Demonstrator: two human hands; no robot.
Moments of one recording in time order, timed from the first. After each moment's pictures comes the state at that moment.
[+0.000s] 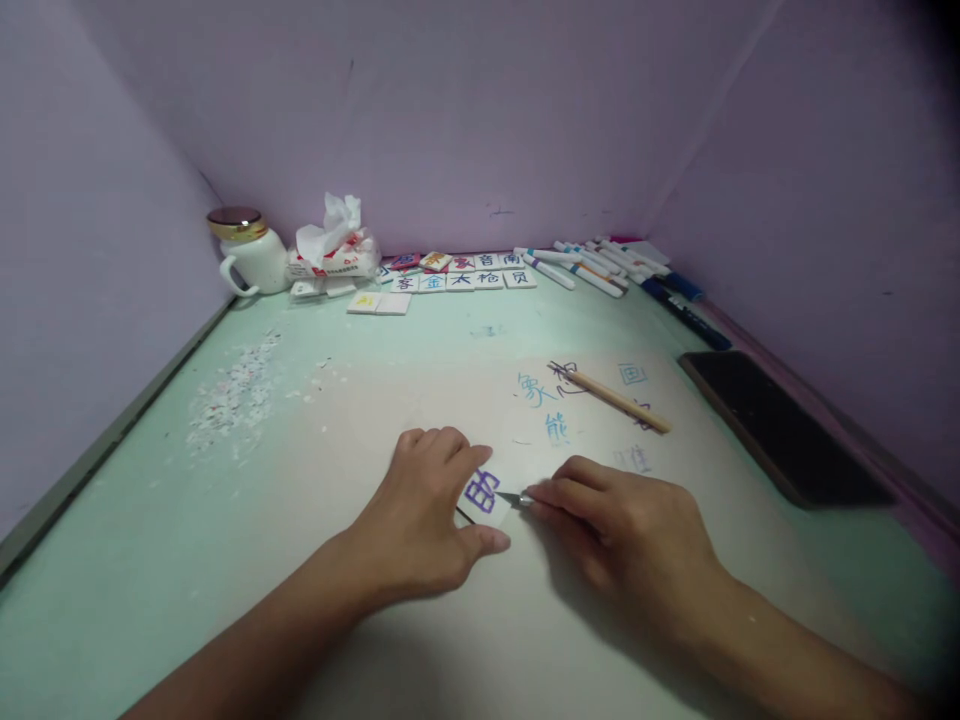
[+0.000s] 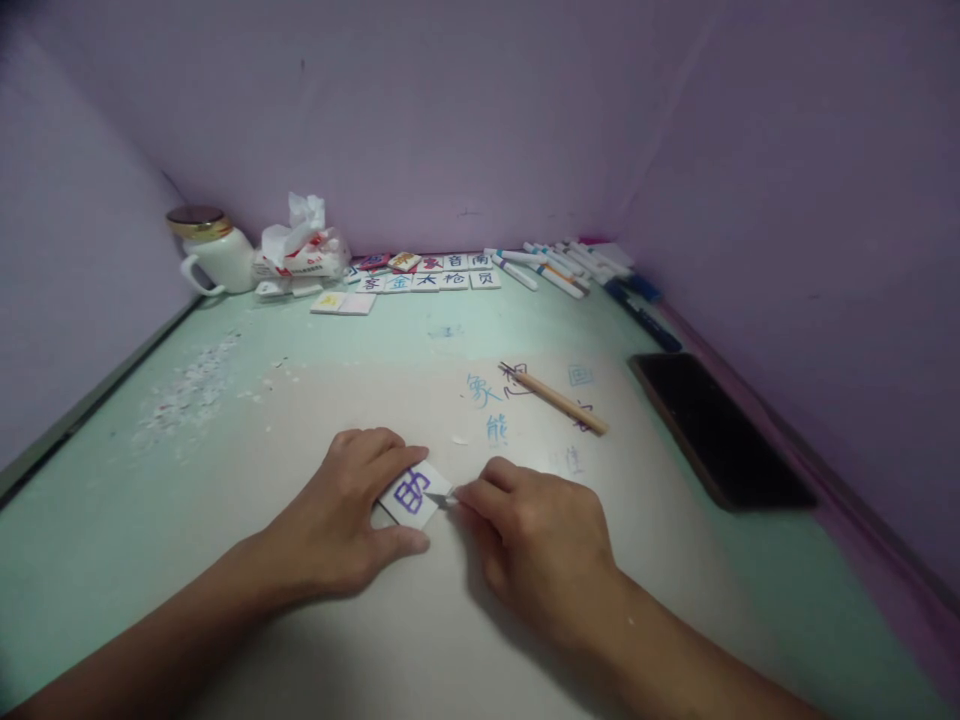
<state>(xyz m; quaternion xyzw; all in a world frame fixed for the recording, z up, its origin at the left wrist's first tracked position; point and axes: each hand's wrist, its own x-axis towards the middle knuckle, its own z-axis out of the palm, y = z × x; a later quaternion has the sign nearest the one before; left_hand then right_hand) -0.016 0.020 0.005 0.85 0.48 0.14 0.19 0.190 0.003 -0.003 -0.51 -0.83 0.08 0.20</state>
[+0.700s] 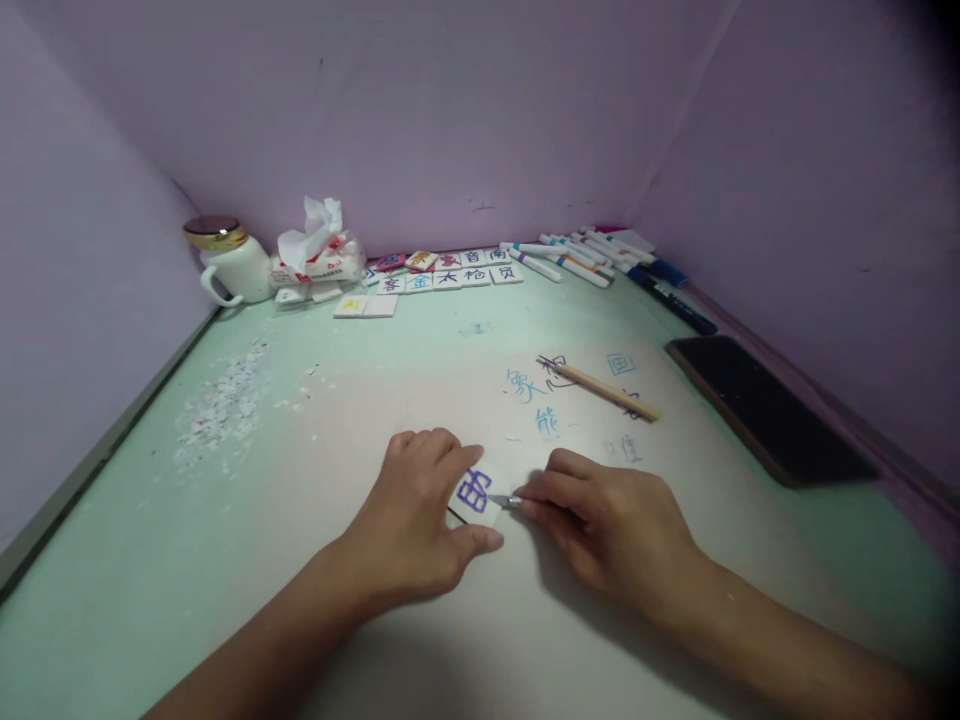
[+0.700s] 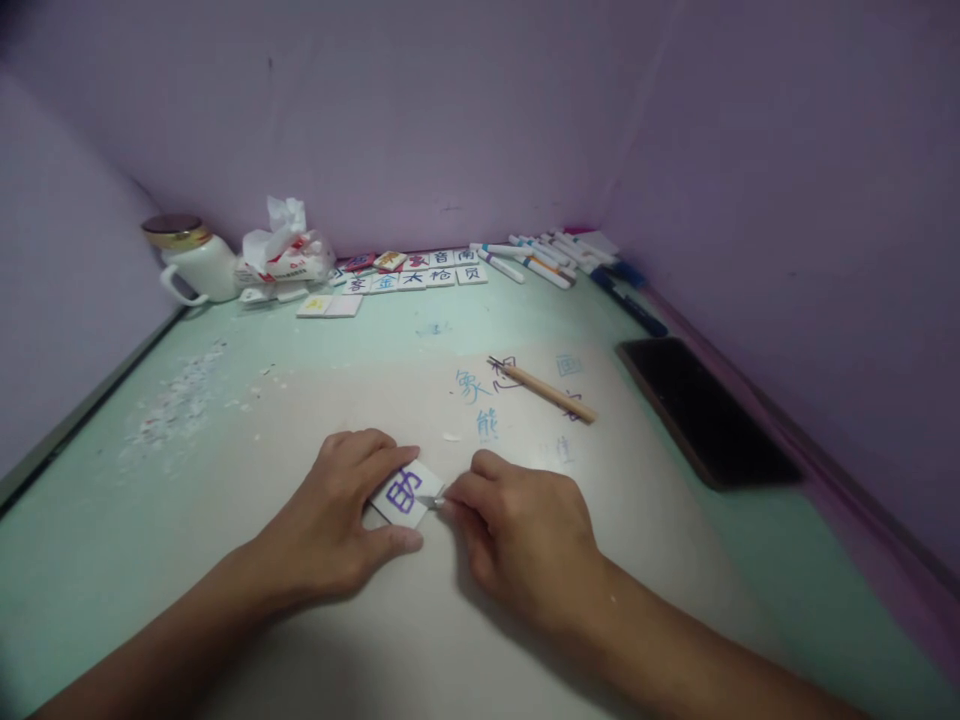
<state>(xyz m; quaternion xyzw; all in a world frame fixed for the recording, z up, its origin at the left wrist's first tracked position) -0.017 0.021 0.002 0.85 0.48 0.14 0.19 0.186 0.006 0.000 -0.53 -0.81 0.17 0.19</state>
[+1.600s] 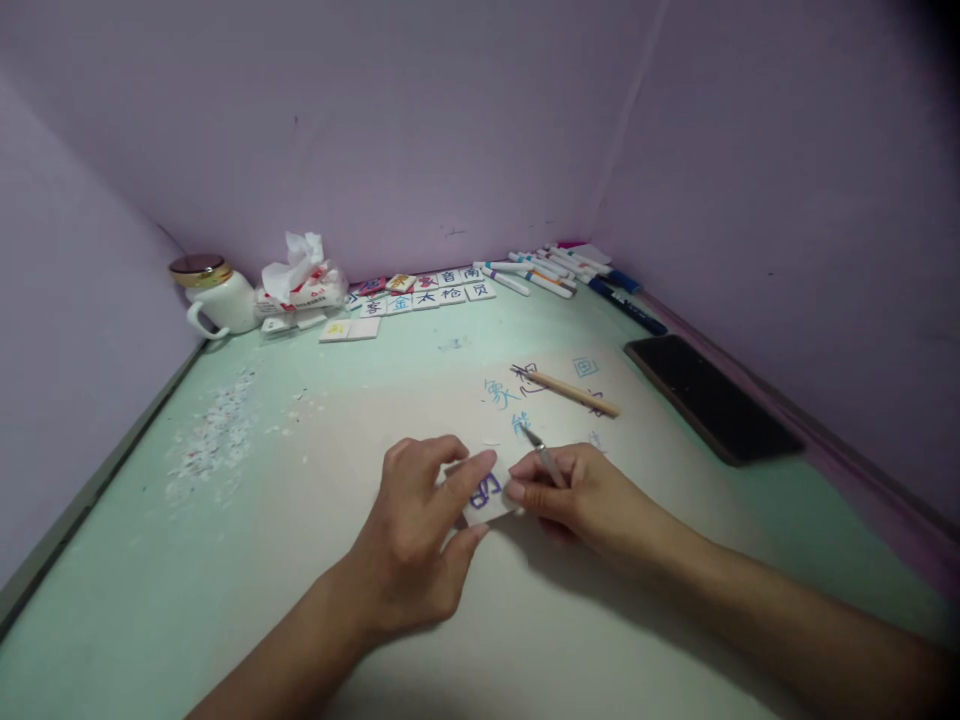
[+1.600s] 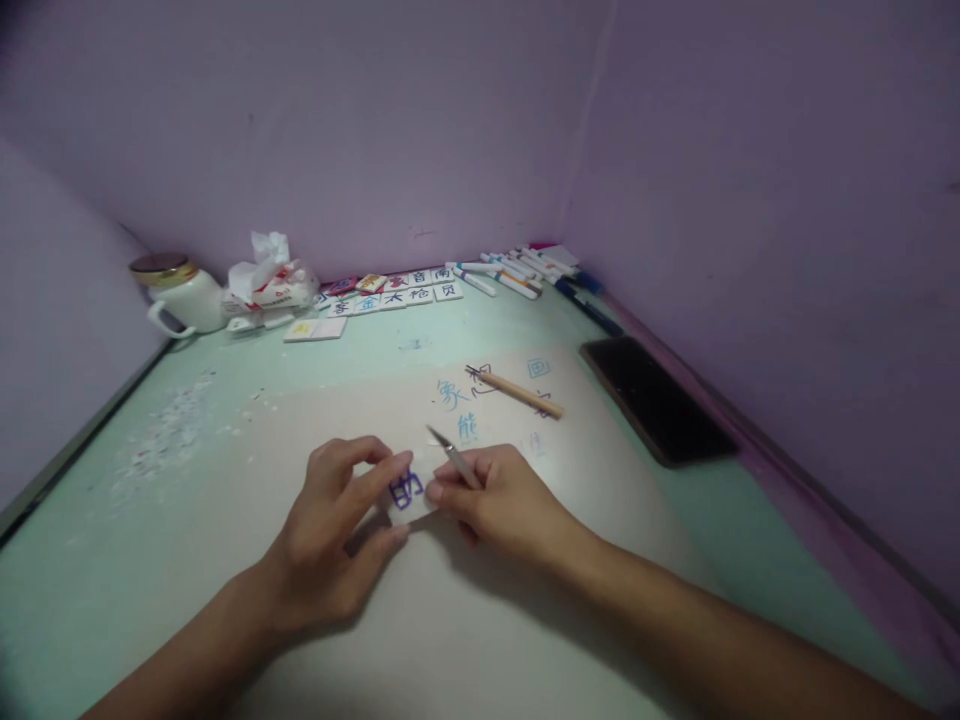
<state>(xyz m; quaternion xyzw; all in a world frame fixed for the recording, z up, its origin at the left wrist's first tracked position) -0.013 0.012 0.009 0.89 0.33 0.31 0.07 0.184 0.016 0.013 -0.53 -0.49 0.63 0.28</state>
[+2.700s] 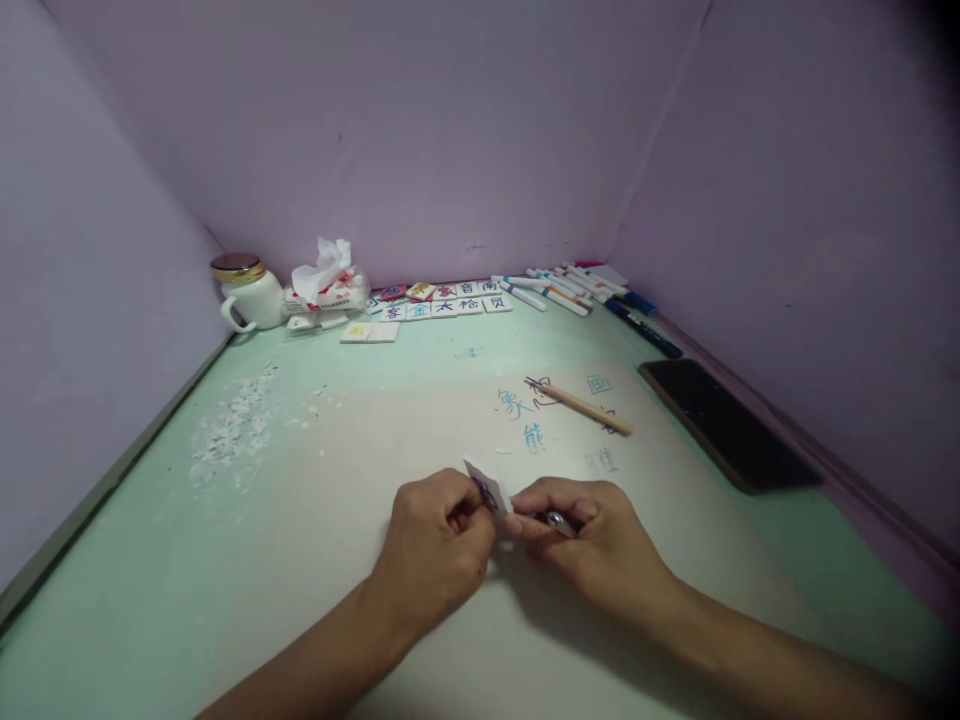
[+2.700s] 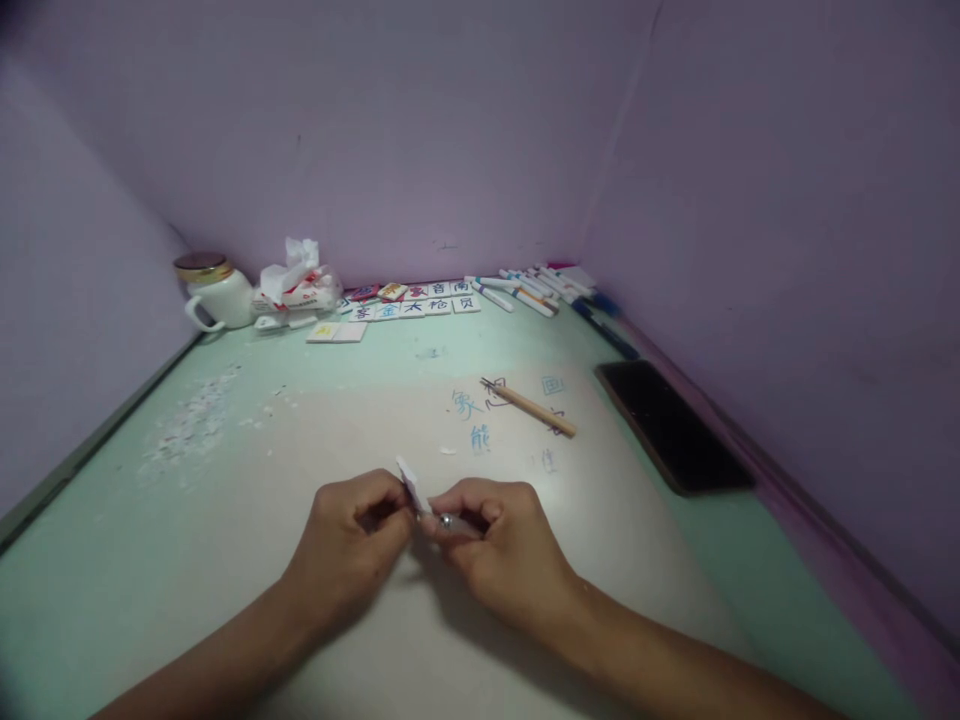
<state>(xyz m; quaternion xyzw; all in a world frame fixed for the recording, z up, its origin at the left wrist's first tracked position) 0.010 0.003 0.005 0.69 0.56 0.33 0.31 0.168 -0.002 0.011 -0.53 -0.56 0.52 0.37</state>
